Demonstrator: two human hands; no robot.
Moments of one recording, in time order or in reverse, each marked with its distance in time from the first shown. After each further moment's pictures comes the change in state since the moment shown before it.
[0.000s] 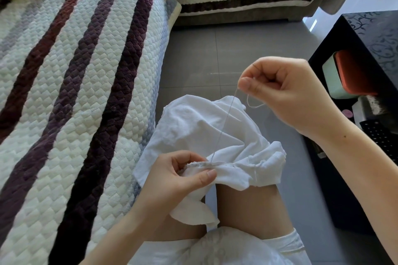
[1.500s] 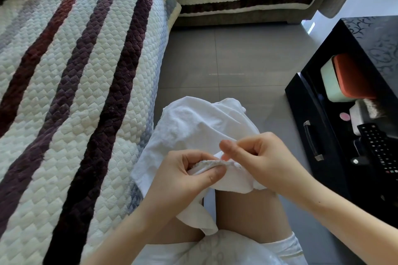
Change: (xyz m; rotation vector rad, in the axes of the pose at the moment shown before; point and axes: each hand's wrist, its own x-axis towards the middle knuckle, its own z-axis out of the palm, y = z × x) left_hand 0.006 0.010 0.012 0.081 -0.031 0.099; right_hand -0.063 0.000 0.043 0.070 -0.207 0.480
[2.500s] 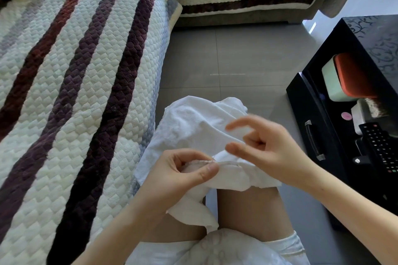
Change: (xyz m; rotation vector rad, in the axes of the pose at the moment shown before) left_hand -0.003 -0.004 -0.013 -0.135 -0.045 -0.100; right_hand 0.013 0.016 -0.014 -0.029 0.008 -0.321
